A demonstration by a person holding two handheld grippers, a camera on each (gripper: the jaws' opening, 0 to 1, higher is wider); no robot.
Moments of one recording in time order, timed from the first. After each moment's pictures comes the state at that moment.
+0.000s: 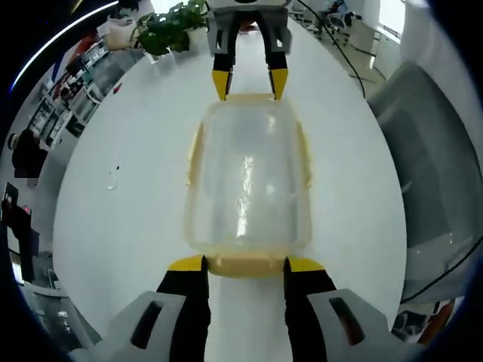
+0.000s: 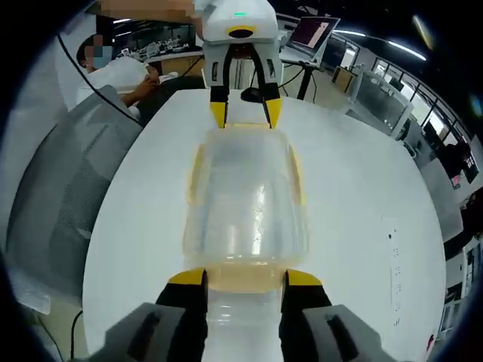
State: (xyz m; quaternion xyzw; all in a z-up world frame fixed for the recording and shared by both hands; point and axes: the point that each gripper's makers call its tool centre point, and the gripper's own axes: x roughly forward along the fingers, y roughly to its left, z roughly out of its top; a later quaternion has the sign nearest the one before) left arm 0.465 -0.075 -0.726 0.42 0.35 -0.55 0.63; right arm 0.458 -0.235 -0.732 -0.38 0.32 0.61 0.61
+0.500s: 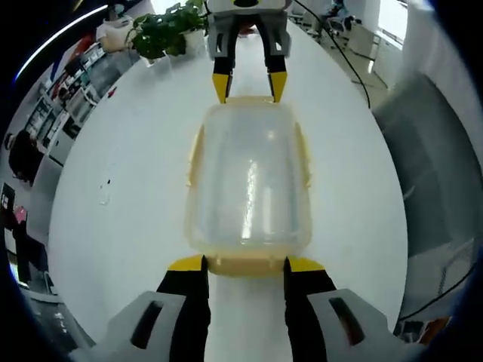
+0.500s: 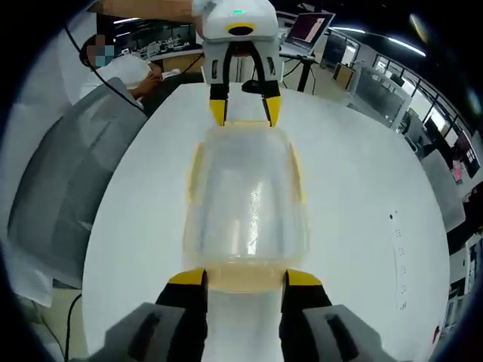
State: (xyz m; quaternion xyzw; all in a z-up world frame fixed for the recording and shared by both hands) left arm 0.465 -0.111 -0.733 0.41 0.35 -0.56 0.63; right arm 0.458 -0.271 -0.741 -0.38 0.33 0.61 0.61
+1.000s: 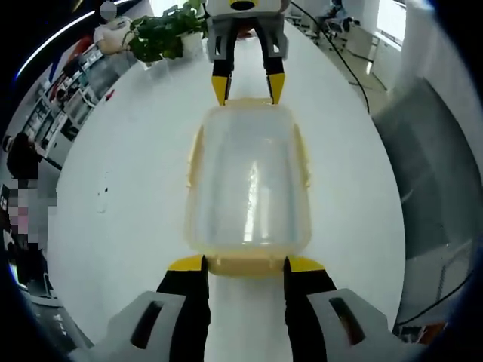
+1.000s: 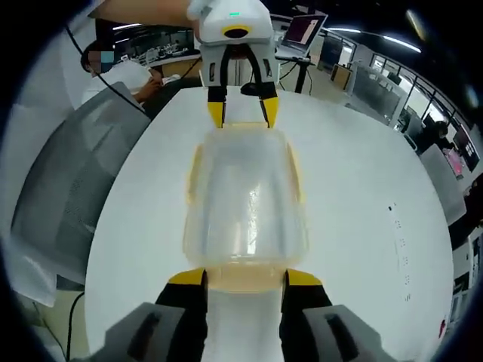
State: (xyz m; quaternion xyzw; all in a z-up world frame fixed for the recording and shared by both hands) left arm 0.463 -0.123 -0.732 0.40 0.36 -0.56 0.63; right arm 0.455 -0.283 -0.740 -0.36 0.33 0.62 0.61
